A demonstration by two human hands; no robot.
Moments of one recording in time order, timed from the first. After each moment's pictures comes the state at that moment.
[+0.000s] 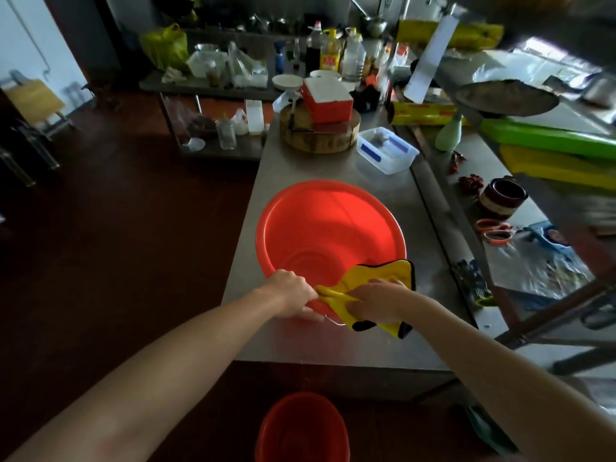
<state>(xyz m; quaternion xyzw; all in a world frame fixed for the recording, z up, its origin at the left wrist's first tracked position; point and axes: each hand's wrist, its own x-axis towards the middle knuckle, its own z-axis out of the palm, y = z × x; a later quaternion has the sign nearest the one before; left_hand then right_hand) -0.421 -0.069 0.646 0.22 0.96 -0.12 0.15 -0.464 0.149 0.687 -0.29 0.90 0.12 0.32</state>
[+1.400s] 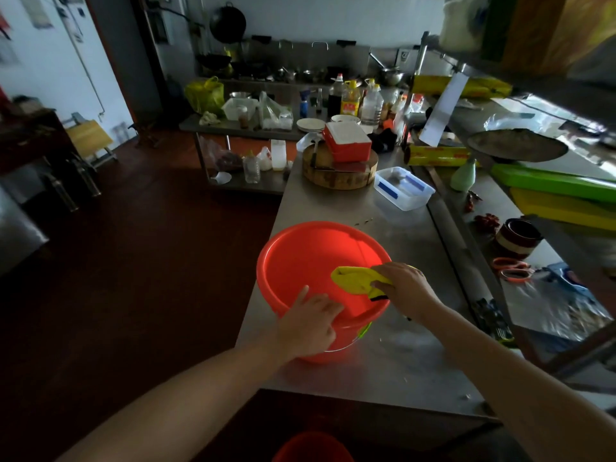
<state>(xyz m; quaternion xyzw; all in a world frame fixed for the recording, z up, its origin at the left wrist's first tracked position) -0.382 -0.059 0.657 0.12 0.99 0.05 0.03 -0.507 0.159 0.709 -0.31 0.93 -0.20 -0.02</state>
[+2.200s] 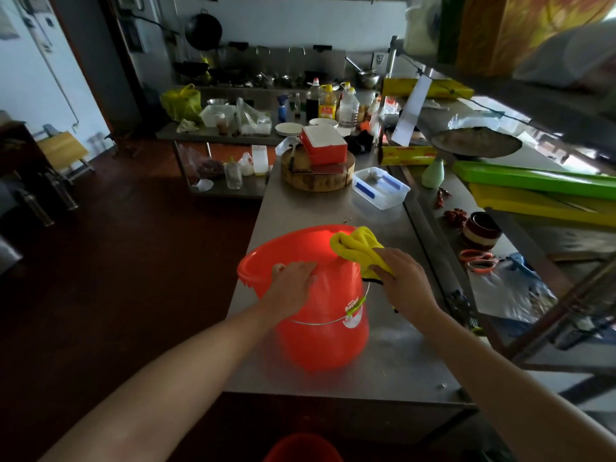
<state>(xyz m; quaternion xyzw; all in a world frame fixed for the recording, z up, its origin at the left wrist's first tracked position) -0.444 -0.049 0.683 0.01 0.98 0.15 -0.11 -0.492 0.207 0.724 -0.29 0.88 -0.33 -0.20</state>
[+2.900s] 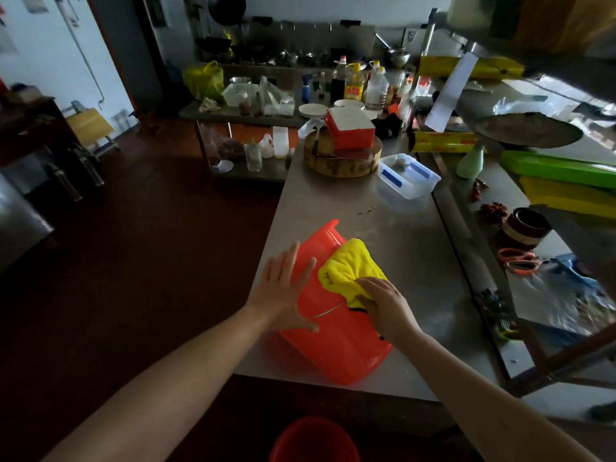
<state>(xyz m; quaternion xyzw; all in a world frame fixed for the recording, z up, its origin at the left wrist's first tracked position) -0.393 -0.117 0.652 0.02 1.00 0.01 -0.02 -0.469 0.141 0.648 -0.33 0.89 -0.31 -0.09</state>
